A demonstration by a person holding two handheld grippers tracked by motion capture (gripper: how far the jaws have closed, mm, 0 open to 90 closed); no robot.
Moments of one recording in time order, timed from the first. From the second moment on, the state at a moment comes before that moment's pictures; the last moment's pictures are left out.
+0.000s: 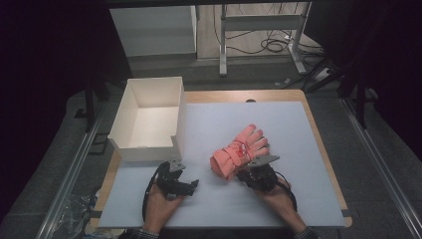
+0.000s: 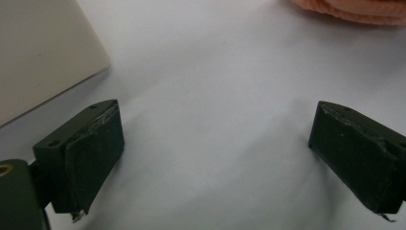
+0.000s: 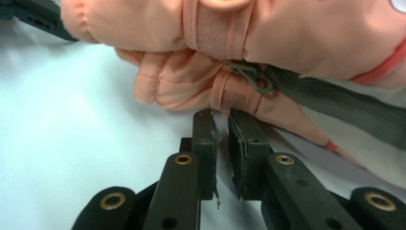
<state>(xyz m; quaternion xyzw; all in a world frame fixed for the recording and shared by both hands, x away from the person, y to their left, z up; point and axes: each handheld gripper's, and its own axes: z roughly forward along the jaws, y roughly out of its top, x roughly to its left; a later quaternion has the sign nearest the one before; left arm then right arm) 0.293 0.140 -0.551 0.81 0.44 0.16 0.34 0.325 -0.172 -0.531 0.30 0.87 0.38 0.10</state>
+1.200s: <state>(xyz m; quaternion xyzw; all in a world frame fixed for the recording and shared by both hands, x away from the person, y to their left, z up) 0.295 0.139 -0.551 0.82 0.44 0.15 0.34 0.343 -0.275 -0.519 0.39 0.82 0.36 0.20</state>
